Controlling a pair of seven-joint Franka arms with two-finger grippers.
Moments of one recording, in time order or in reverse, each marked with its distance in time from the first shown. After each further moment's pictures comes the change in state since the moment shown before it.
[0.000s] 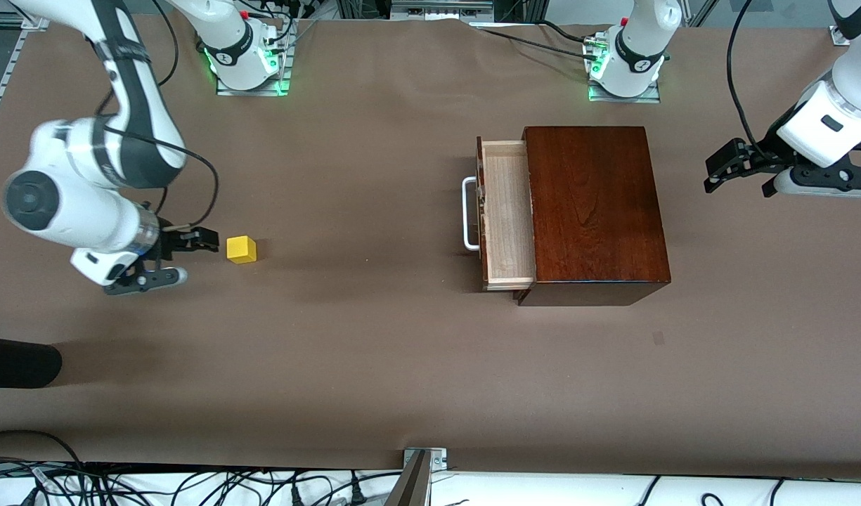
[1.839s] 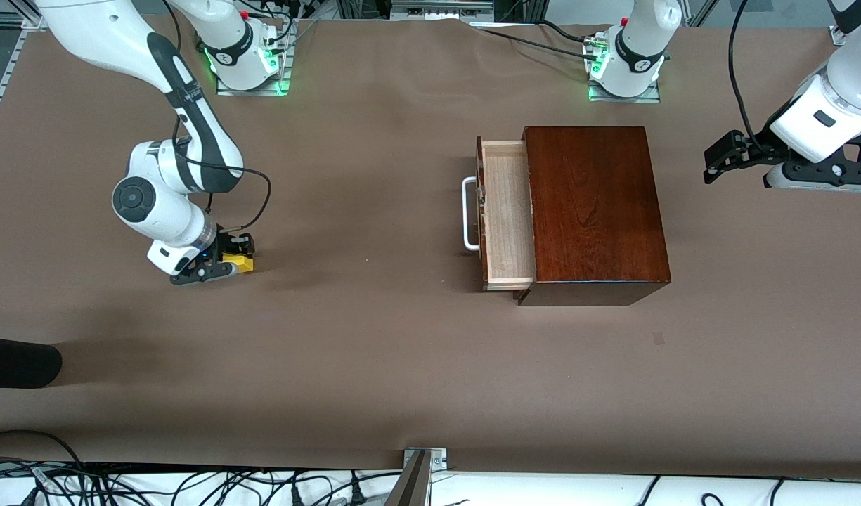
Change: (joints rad) left arm -0.012 0.004 -0.011 0.028 0.031 -0.071 0.000; right arm 0.008 0.067 0.051 -0.193 0.000 0.310 0.001
